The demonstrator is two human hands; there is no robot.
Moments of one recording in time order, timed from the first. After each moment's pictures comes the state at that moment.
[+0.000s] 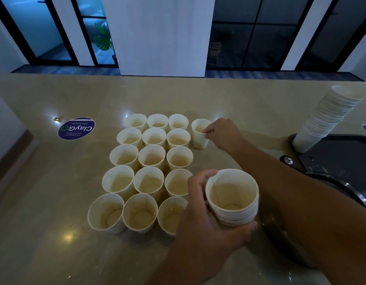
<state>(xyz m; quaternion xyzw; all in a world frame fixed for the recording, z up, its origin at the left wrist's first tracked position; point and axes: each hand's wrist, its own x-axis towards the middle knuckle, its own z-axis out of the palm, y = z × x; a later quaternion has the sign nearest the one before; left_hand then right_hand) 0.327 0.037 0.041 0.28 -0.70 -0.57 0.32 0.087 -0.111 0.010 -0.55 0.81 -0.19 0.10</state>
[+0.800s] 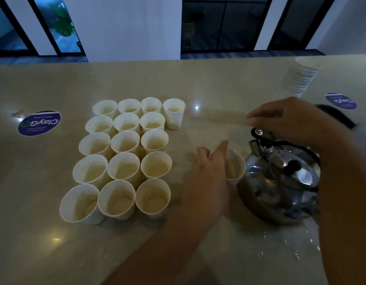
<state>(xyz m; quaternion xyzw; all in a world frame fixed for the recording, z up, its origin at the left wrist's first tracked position) 0.259 0.025 0.024 0.31 -0.88 -0.32 0.14 0.060 0.082 0.114 -0.47 0.84 -0.23 0.17</state>
